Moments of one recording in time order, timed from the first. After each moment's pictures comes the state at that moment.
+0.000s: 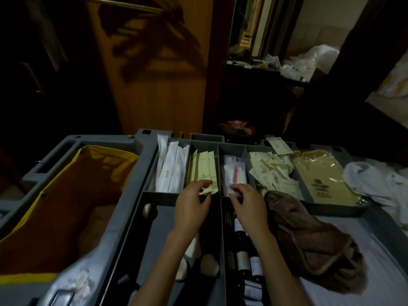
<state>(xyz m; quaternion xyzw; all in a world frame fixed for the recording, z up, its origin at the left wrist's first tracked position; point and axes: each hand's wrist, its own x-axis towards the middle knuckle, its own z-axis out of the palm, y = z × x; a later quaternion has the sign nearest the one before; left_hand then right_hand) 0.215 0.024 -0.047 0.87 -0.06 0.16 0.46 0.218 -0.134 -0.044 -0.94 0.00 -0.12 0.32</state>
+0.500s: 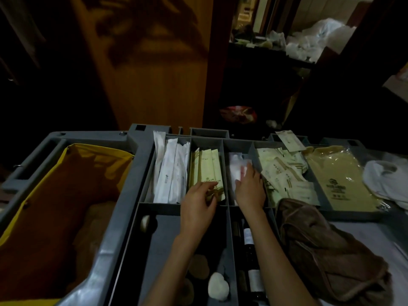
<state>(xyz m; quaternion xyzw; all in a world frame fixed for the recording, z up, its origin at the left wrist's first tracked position) 0.258 0.026 -0.072 0.88 -0.07 0.15 0.44 0.309 -0.116 -0.067 -0.95 0.17 -0.05 0.25</state>
